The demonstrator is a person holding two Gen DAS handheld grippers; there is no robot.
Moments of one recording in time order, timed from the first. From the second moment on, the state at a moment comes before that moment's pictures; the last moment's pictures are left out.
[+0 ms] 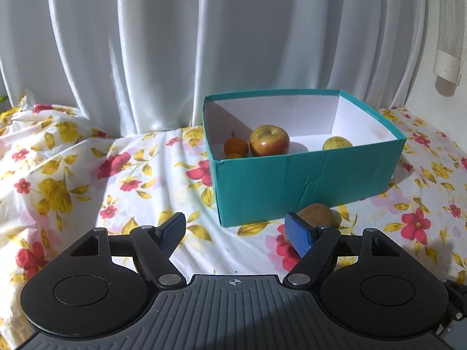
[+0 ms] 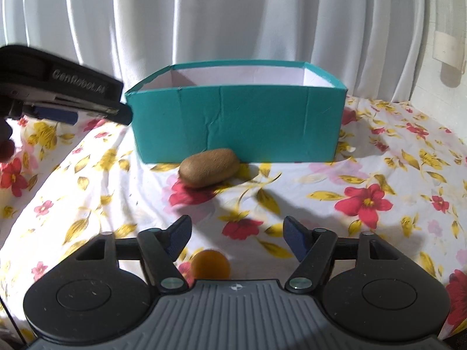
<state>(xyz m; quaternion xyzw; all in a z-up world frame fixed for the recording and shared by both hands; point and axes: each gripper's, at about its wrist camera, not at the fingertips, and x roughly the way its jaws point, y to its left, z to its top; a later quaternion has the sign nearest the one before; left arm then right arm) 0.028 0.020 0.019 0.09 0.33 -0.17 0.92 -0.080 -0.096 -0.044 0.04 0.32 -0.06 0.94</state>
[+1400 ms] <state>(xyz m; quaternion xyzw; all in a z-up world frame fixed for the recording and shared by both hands) 0.075 -0.085 -0.071 0.14 0.39 -0.24 0.88 -0.046 -0.161 -0.067 0.06 0.34 -0.06 0.93</state>
